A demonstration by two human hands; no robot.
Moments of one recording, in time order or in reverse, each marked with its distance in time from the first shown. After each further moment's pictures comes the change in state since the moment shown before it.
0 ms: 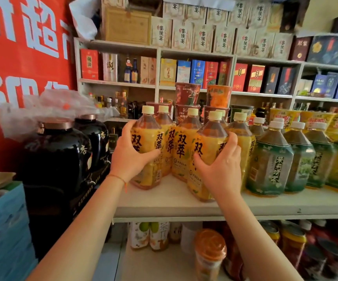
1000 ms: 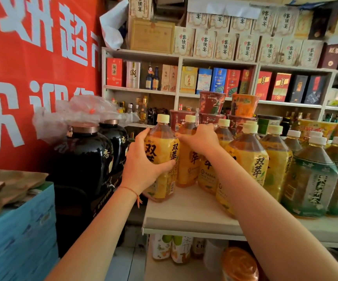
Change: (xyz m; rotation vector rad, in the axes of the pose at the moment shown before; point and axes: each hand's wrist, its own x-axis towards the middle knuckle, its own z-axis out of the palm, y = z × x) left_hand 0.000 -0.018 -0.036 0.040 0.035 0.015; right_hand 0.095 -0.099 0.095 -0.106 -0.513 0.017
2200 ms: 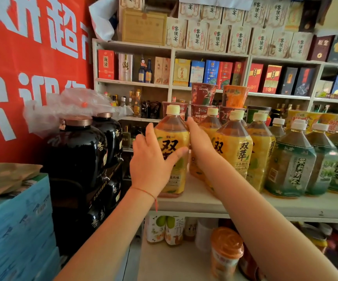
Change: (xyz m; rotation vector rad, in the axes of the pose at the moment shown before) left_hand -0.051 0.063 0.019 0.452 0.113 0.070; right_hand -0.060 0.015 -0.003 0.904 -0.140 0.140
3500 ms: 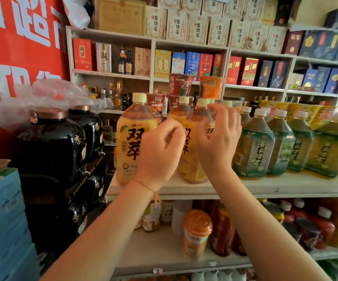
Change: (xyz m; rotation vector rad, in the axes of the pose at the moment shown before) left_hand -0.027 0.081 -0.007 -0.708 0.081 0.350; right_hand -0.080 0.013 -0.082 -0.641 0.802 -0.890
